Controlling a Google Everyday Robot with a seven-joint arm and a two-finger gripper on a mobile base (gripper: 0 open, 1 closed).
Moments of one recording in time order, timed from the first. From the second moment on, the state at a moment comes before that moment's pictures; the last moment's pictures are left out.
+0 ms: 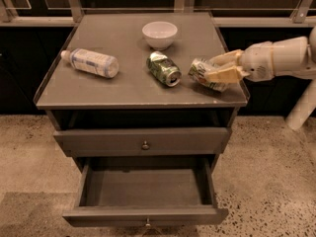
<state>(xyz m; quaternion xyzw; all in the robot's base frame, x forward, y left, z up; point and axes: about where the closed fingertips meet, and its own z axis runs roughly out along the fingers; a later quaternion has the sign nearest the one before) 0.627 -0.189 0.884 -0.47 0.70 0.25 0.47</state>
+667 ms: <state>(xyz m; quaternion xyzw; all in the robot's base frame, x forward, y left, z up) 0.651 -0.180 0.873 -0.48 0.70 0.26 0.46</state>
